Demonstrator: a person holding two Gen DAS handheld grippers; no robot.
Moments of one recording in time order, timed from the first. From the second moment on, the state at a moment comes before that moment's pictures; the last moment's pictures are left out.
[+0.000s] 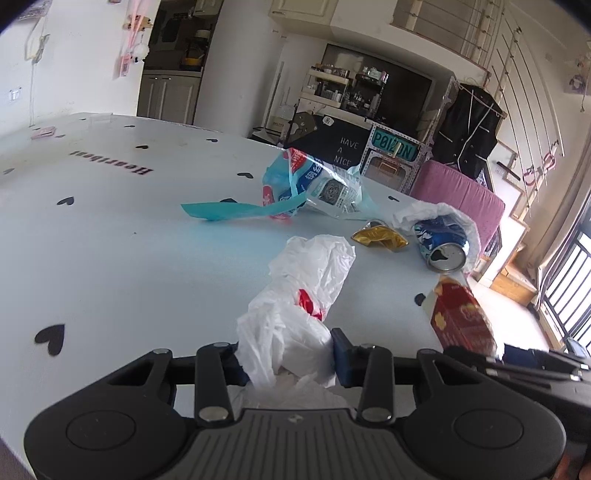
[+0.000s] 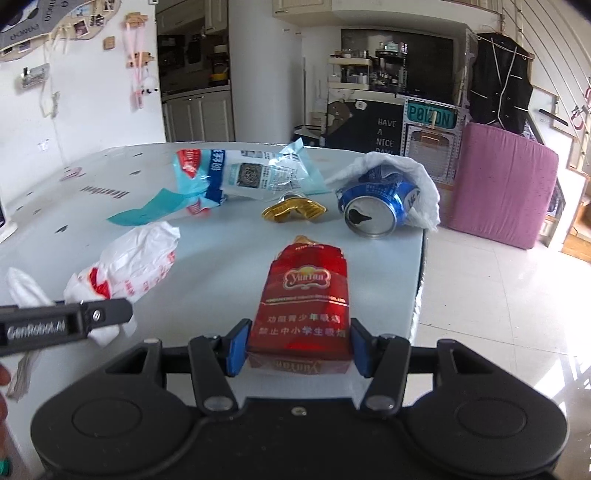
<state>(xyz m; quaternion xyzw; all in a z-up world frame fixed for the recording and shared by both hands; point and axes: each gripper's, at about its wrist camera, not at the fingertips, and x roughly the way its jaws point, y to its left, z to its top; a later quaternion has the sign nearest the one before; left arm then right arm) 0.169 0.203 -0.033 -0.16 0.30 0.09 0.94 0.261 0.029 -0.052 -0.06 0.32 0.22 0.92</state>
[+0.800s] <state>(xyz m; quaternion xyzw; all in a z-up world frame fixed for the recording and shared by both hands) 0.139 0.102 0.016 -0.11 0.26 0.05 0.96 0.205 -0.091 0.000 0.00 0.27 0.20 0.94</state>
